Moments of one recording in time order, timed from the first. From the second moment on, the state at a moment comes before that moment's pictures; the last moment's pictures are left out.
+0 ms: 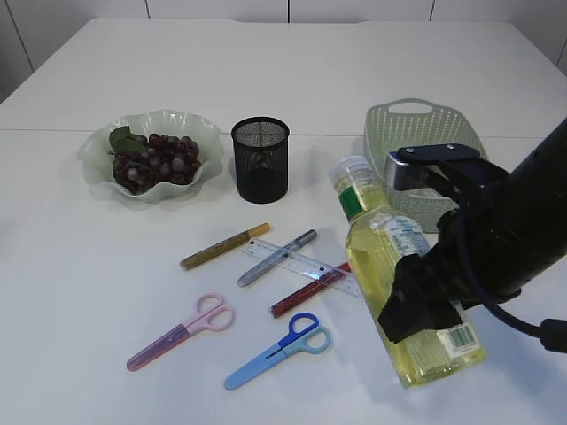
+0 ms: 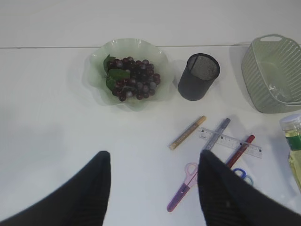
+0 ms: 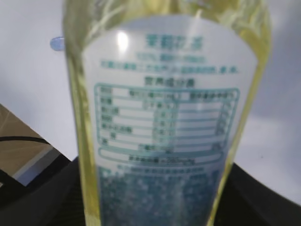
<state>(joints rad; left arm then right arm) -0.22 1.10 -1.59 -0.05 1.27 -0.15 0.39 1.48 -0.90 0.40 0.85 -0.32</state>
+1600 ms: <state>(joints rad) -0.22 1.06 -0.88 -0.60 0.68 0.56 0.39 1.48 -0.90 1.49 1.14 -1.63</state>
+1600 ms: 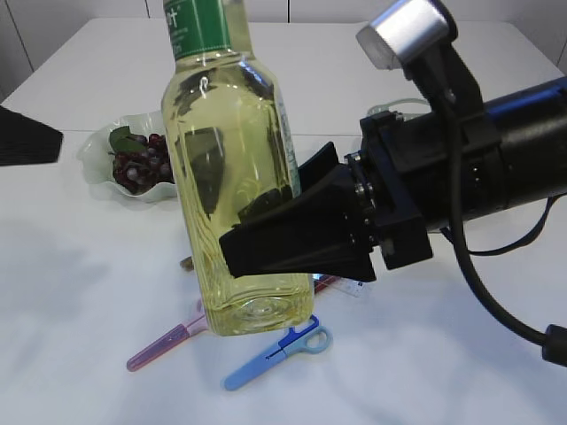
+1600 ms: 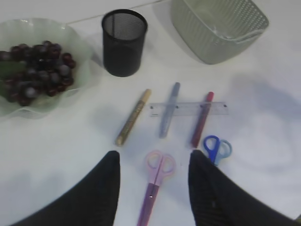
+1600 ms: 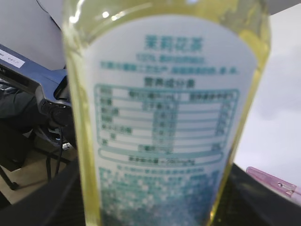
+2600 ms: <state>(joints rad) 0.04 1.43 -0.84 -1.51 1.17 1.50 0.39 1.48 -0.90 1.59 1.14 -1.70</state>
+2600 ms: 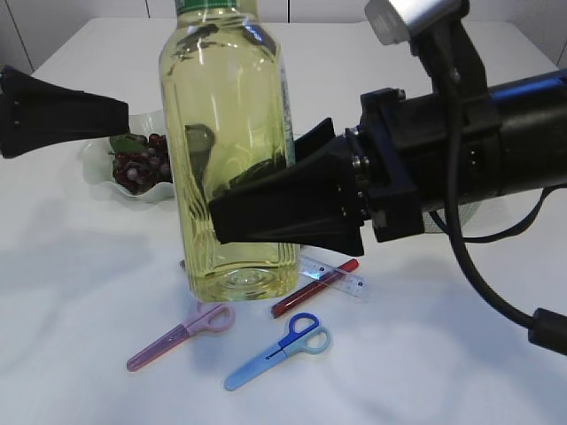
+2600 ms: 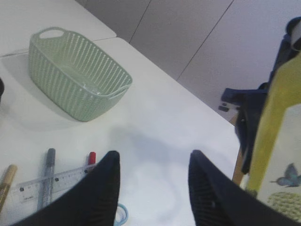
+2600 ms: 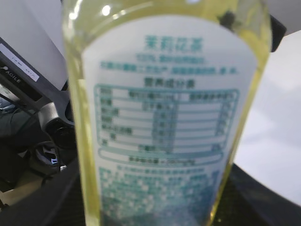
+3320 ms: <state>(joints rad) -0.05 1.12 -0.80 -1.58 1.19 1.37 0.39 1.48 -0.90 1.60 1.14 -1.71</state>
